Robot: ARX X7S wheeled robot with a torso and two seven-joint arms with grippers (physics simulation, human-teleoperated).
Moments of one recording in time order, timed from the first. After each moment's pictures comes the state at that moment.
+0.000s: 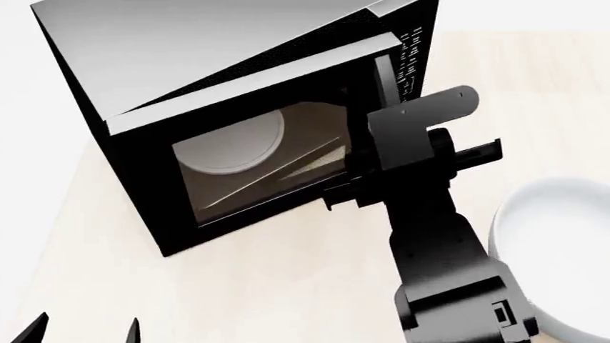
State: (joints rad) left arm 0.06 -0.30 0.26 0.25 -0.27 -0.03 -0.28; right arm 0.92 0.23 -0.42 0.41 0.18 0.47 0.08
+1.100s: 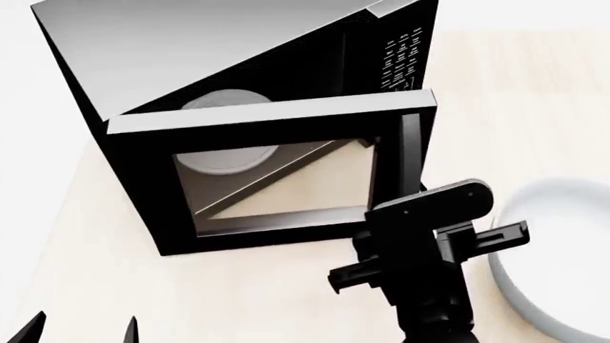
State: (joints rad) left arm 0.06 -0.31 0.27 0.26 -0.28 -0.03 -0.30; right arm 0.55 0.37 -0.40 -0.20 0.15 0.67 0.24
